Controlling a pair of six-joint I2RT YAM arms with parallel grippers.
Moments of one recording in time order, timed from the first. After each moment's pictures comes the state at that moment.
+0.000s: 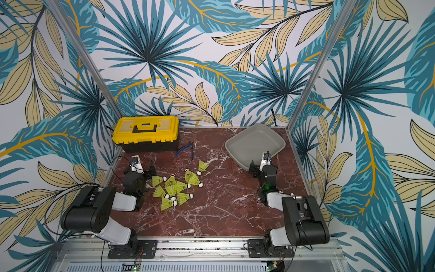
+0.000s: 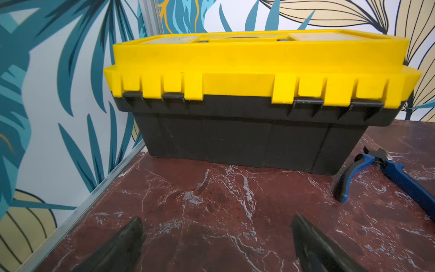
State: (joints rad) left arm -0.01 1.57 0.24 1.19 -0.25 -0.04; right arm 0.03 1.33 0.39 0.65 0.23 0.09
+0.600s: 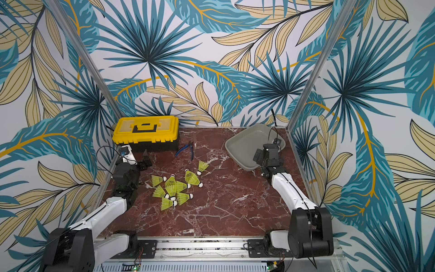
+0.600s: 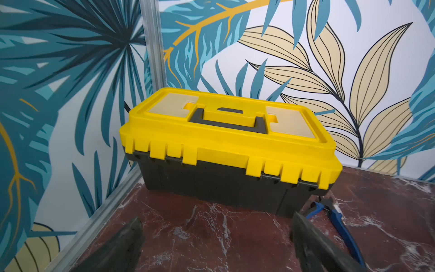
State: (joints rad) left arm -0.04 1.09 0.52 0.42 -0.22 -0.18; right arm 0.03 1.37 0.89 -0.24 0.35 0.39
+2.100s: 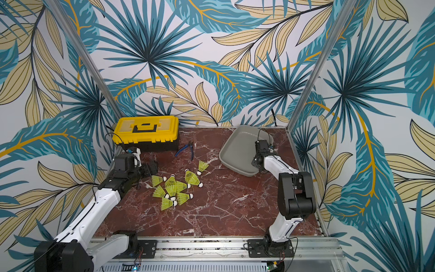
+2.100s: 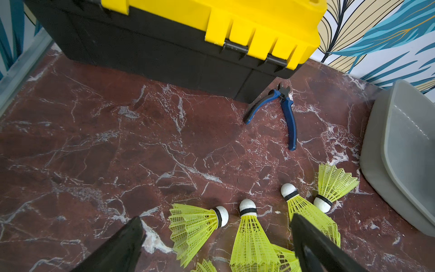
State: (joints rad) left arm -0.04 1.07 0.74 -0.34 0.08 -0.37; right arm 0.03 1.69 1.08 -0.47 0.29 0.59
